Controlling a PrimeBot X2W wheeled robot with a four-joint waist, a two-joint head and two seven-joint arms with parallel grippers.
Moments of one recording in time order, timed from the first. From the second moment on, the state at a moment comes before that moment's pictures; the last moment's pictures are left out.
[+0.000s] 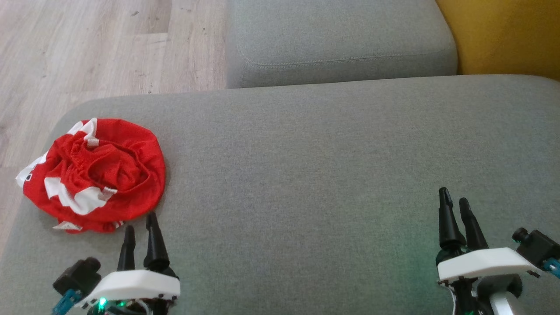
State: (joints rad) left arm 0.01 0.04 -0.10 0.23 -0.78 0.00 -0.09; right arm 0.01 -0.04 0.03 0.25 0.73 0.13 -0.09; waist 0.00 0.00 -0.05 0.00
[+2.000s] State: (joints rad) left arm 0.03 0.05 -0.24 0.21 -0.17 0.11 -0.25; right arm 0.06 -0.04 0.04 0.22 0.05 0.13 -0.25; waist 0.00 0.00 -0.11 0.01
